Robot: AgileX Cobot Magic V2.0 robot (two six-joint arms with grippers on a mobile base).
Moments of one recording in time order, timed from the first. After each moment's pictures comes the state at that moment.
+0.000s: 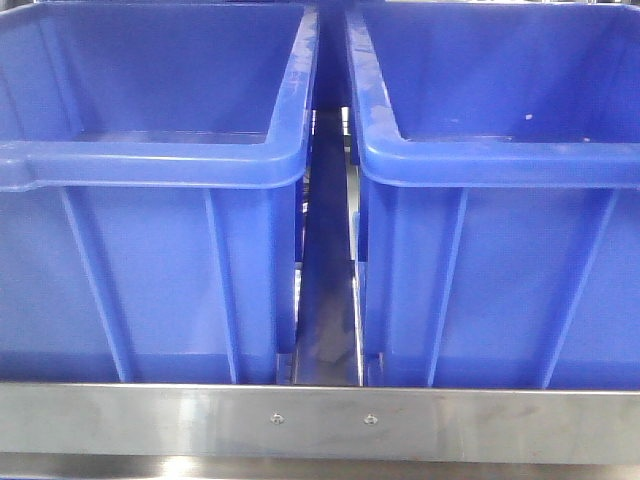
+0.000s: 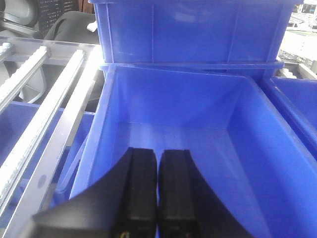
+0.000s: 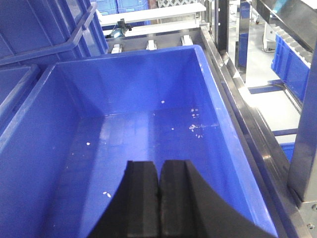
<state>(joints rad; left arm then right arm) -0.09 0.36 -0.65 -0.08 0.45 -0.04 -0.04 0.32 -0.61 0.11 0.47 0.10</state>
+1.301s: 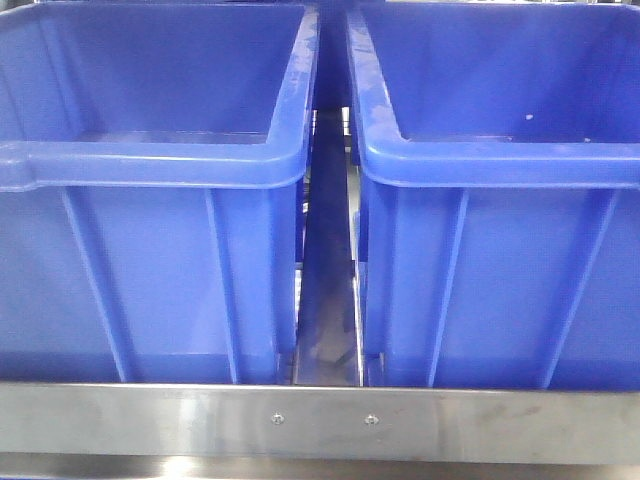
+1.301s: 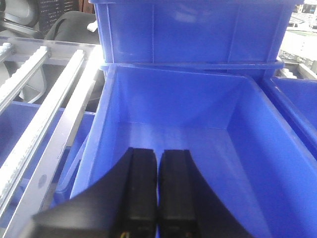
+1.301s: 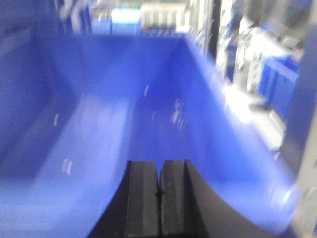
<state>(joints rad) -0.09 0.36 -0.65 -0.08 0.45 -0.04 -0.02 0.04 0.02 0.00 -0.02 0.07</state>
